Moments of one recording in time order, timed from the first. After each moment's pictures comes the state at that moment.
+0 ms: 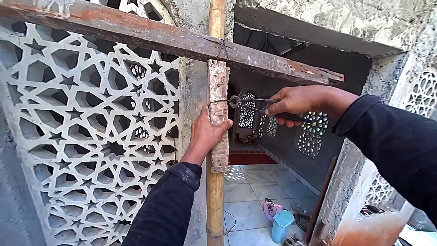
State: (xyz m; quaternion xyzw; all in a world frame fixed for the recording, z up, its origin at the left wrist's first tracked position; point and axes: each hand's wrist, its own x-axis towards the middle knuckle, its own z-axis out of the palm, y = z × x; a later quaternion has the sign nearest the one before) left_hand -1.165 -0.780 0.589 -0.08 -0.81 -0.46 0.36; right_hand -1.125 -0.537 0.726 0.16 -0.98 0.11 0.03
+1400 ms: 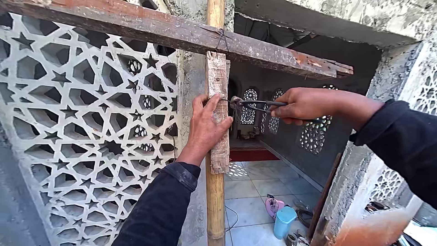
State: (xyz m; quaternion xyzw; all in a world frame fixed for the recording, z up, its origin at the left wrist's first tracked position) left_hand -1.180 -0.783 0.581 -0.18 -0.76 -0.36 0.51; right_hand -1.124 -0.528 0.710 0.21 -0.97 0.04 0.08
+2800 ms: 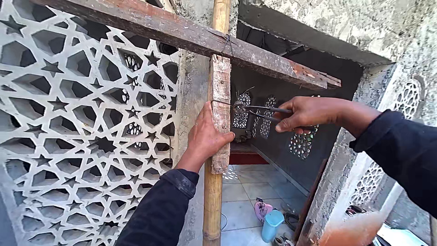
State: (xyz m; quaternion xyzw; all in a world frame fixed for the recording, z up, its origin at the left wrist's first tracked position) left_hand -1.164 -0.786 0.571 -0.12 -0.83 -0.40 0.37; right_hand -1.117 -0.521 0.711 0.18 -0.98 0.09 0.03
